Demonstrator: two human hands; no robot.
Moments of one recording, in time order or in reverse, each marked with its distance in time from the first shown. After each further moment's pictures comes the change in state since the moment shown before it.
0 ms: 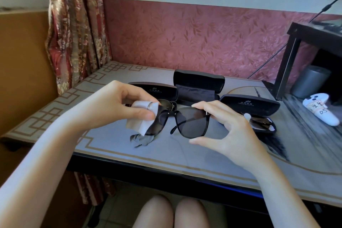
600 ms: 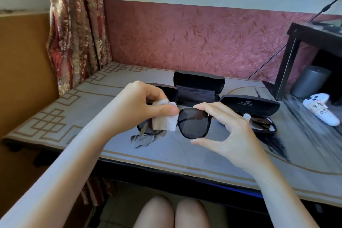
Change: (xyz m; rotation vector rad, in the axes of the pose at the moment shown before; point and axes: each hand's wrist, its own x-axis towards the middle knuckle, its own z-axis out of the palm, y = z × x) left_hand 0.016 0.010 0.029 0.126 0.103 0.041; right_hand -0.002 0.004 0.001 -0.030 0.036 -0.047
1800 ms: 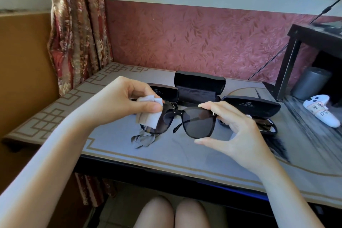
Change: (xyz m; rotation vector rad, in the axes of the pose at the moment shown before) left_hand -0.004 -0.012 -0.027 -0.131 -0.054 -0.009; right_hand 0.000 0.001 -0.006 0.050 0.007 -0.015
